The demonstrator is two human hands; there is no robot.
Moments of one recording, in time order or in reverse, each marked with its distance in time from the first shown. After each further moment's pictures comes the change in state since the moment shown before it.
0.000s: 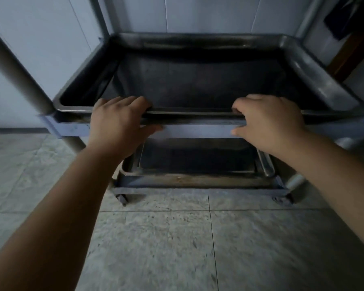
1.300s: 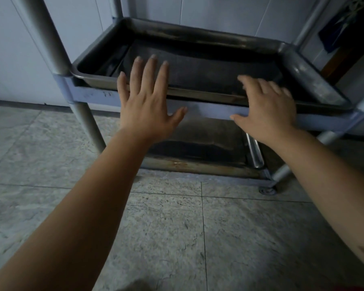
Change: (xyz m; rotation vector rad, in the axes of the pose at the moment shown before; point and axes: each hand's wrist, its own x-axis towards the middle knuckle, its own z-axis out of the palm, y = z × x) left_hand -0.037 0.027 0.019 -0.043 0.112 -0.196; right_hand -0.023 -0.024 0.015 -0.068 0.230 -0.022
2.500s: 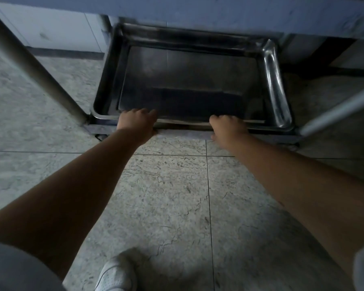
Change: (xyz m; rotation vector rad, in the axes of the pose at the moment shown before) left_hand -0.129 -0.057 0.204 0.145 -0.799 0.086; right_hand -0.104 -0.024 0.251 -0.098 -0.788 0.072
